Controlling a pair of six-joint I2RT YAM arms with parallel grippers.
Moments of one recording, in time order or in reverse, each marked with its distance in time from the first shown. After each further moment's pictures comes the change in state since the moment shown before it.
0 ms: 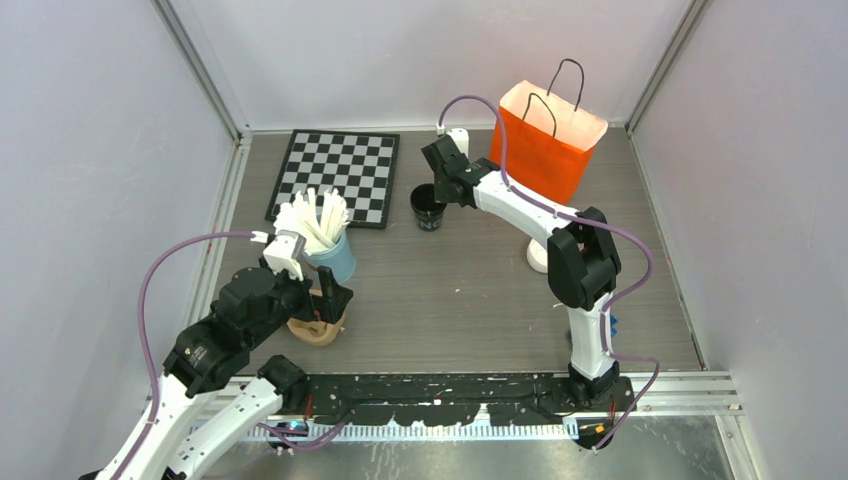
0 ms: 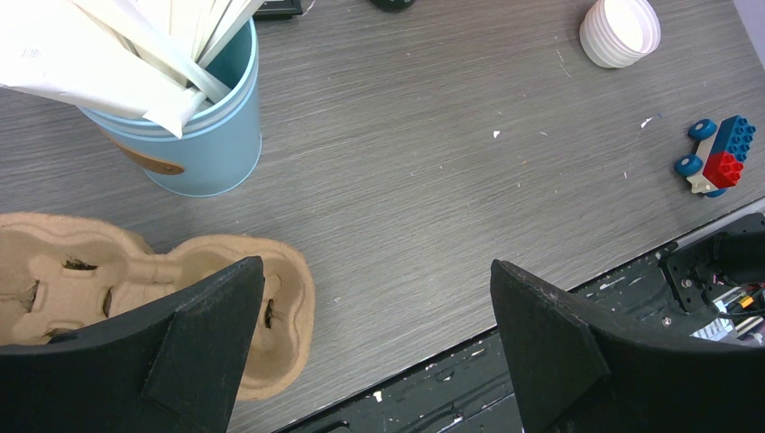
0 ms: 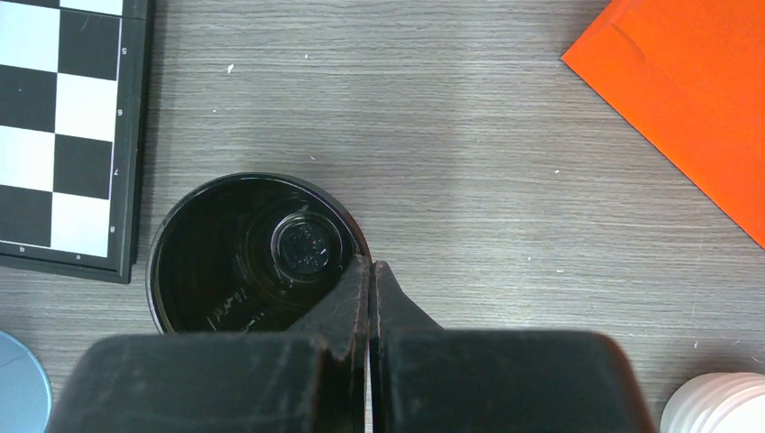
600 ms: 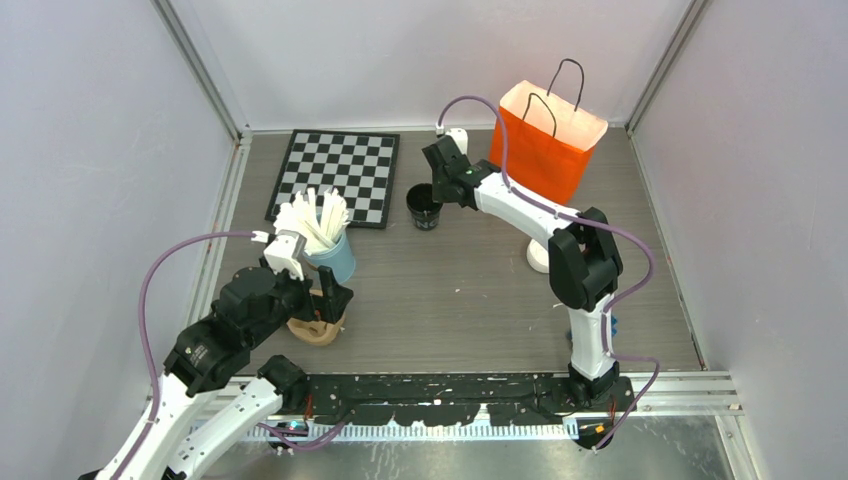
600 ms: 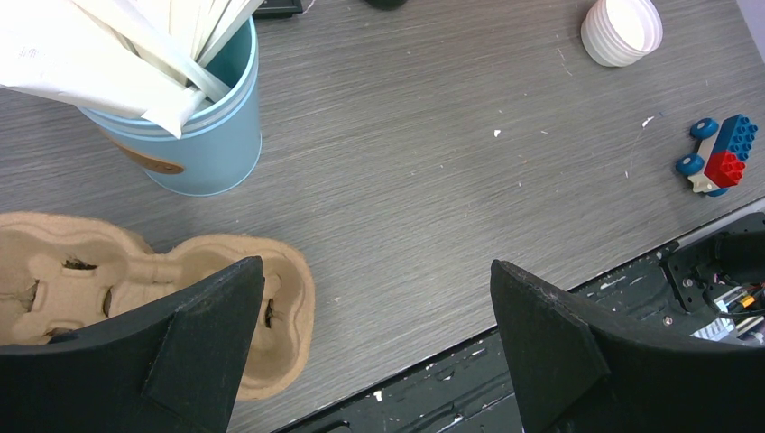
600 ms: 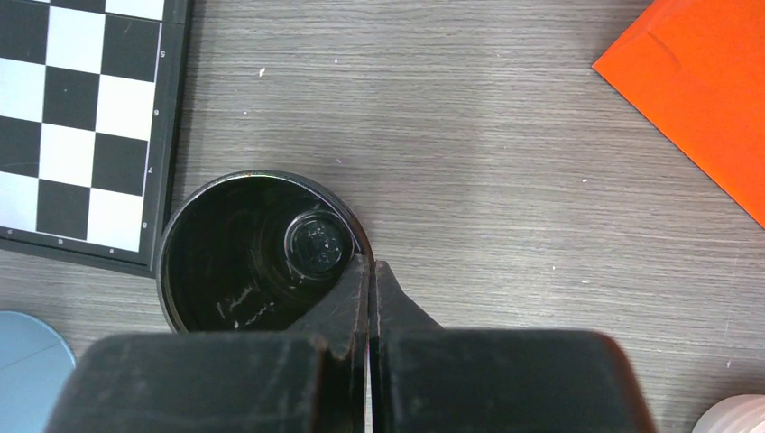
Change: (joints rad) left arm 0.000 0.002 0.000 0.000 0.000 0.000; right arm 0.000 -0.008 -0.022 0.054 -0.041 0.001
